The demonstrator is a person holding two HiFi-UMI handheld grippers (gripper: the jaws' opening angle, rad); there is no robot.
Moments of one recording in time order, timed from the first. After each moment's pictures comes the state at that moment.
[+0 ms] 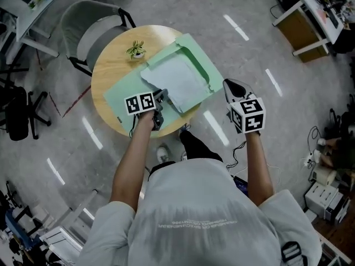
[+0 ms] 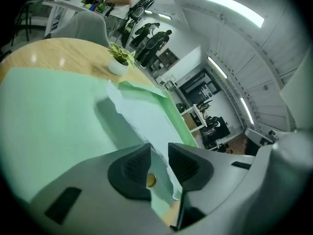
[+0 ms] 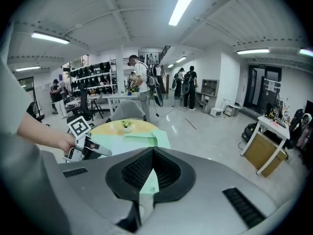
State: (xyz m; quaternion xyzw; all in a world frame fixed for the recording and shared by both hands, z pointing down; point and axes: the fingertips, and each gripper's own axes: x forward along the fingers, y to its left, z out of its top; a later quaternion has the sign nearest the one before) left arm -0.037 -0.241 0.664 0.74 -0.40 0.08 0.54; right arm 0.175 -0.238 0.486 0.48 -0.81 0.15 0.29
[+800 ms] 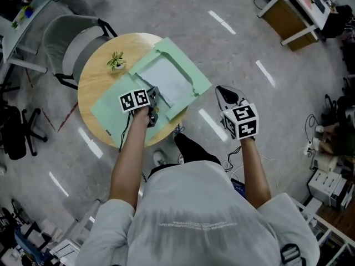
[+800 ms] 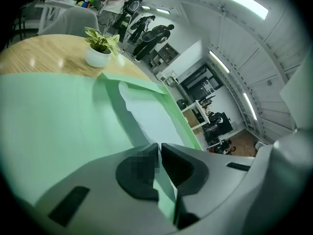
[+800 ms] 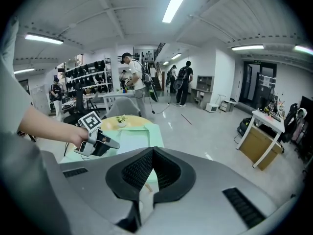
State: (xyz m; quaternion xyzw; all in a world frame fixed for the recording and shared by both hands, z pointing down) left arm 0.011 -0.289 0.676 0.73 -0.40 0.11 0.54; right arm 0.221 -0.226 0.497 0.50 -0.80 0.17 0.29
